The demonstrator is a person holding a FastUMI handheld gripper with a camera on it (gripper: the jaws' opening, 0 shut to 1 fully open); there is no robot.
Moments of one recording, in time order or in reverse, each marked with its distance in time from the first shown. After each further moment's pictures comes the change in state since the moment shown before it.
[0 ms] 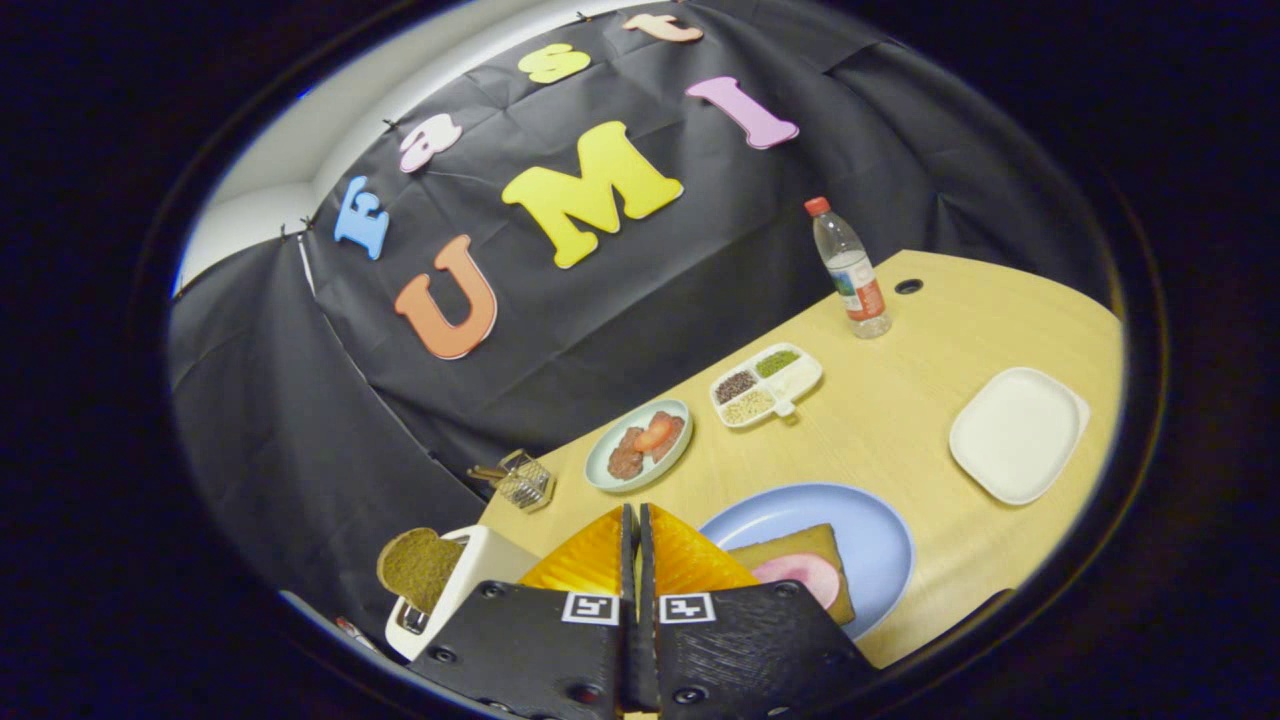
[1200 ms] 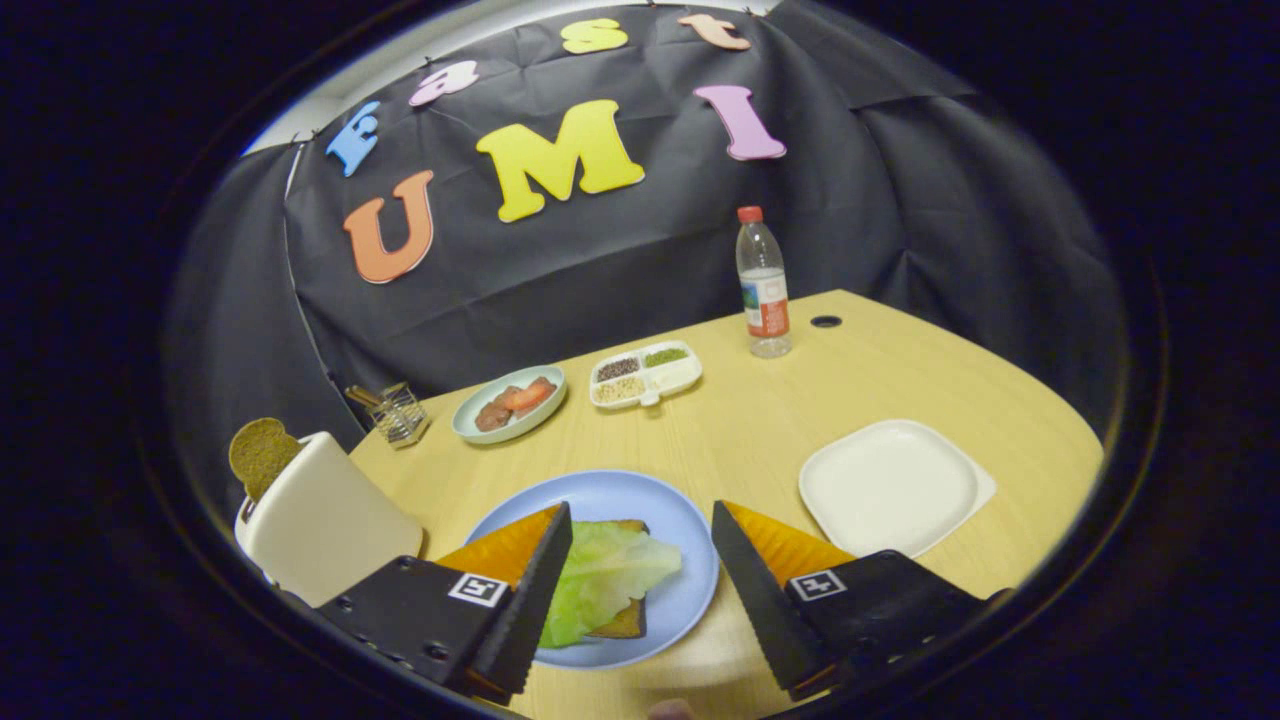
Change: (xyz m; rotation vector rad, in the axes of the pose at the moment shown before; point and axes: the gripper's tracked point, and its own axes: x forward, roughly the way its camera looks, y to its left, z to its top) arm -0.032 -0.089 0.002 -0.286 -0.024 -0.229
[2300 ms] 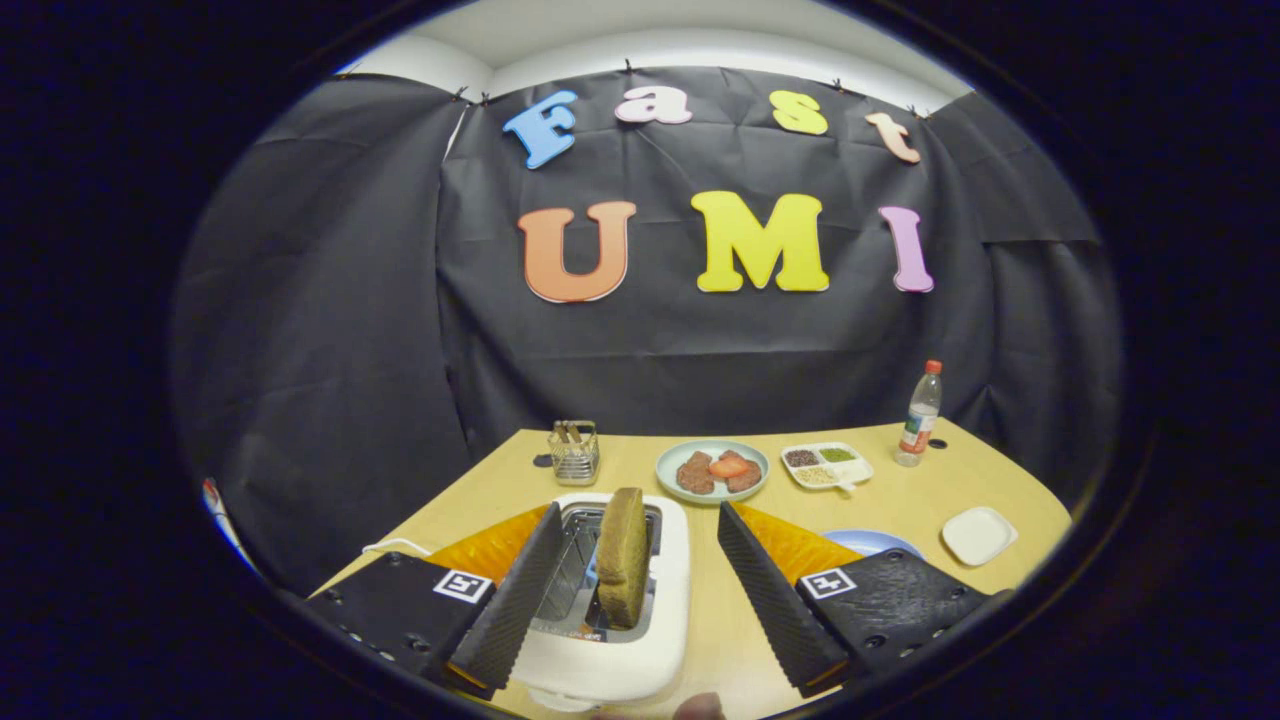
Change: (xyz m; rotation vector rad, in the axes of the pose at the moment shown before) arm -0.060 0.295 0.004 -0.249 -0.124 0.110
